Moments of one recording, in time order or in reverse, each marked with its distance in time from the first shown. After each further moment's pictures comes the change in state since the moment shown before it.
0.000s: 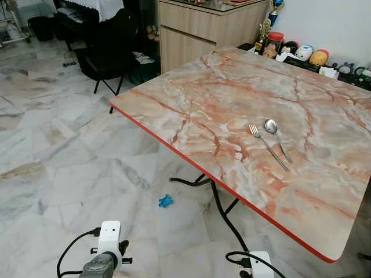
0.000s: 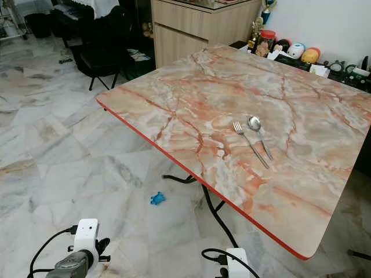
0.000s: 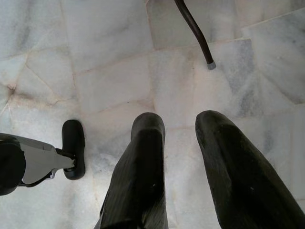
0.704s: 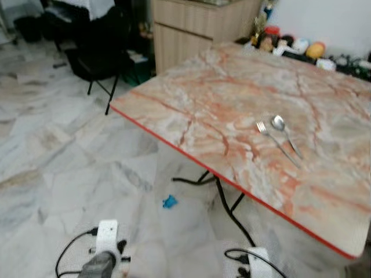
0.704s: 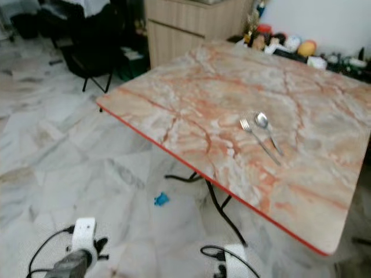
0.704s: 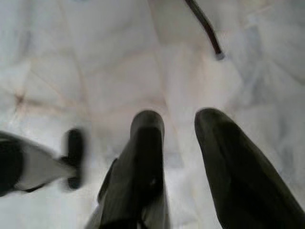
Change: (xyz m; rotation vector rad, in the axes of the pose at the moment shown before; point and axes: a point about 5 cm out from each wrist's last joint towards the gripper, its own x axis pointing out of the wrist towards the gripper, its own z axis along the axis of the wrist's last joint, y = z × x) left arm 0.001 -0.007 0.000 -0.018 0.007 -0.014; right arm -0.002 -0.005 -0.006 0.000 0.014 -0.009
